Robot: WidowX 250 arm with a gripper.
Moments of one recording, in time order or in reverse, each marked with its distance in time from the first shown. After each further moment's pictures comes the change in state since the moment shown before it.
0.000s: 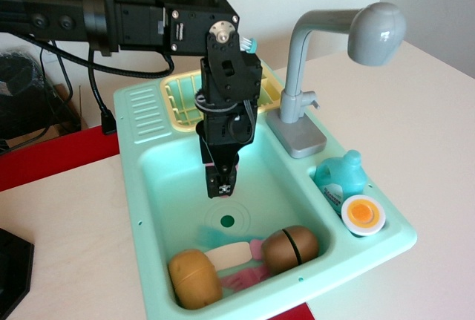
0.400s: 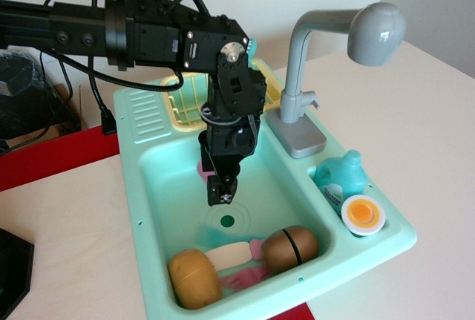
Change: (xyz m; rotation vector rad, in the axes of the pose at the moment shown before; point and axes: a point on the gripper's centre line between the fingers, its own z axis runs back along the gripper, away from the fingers) arm 0.001 0.001 -0.016 -0.002 0.049 0.003
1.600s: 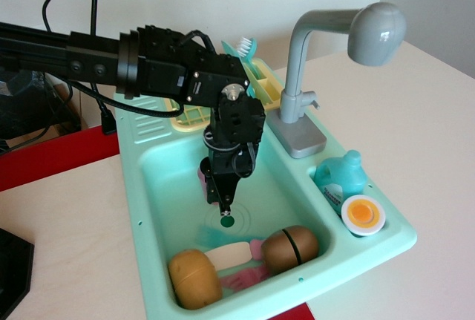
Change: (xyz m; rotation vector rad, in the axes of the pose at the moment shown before) arm 0.001 0.003 -0.027 0.078 -0.008 0.003
